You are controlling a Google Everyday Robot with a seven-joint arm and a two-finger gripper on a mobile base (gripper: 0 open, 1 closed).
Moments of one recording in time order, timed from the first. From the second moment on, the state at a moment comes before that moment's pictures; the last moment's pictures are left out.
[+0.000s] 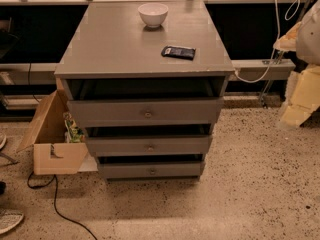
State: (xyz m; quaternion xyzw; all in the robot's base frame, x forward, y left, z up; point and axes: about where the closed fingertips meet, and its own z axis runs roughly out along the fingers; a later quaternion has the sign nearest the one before) arm 0.438 -0.216 0.980 -0.60 0.78 -0.04 0.17
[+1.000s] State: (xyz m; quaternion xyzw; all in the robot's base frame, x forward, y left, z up) arm 0.471 -0.187 0.927 -0.62 0.76 -0.02 0.20
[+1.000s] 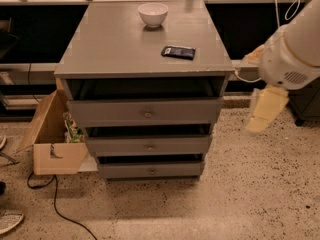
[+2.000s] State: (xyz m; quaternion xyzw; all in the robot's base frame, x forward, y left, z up) arm 0.501 -0.177 0.843 -0.63 0.75 -0.01 0.19
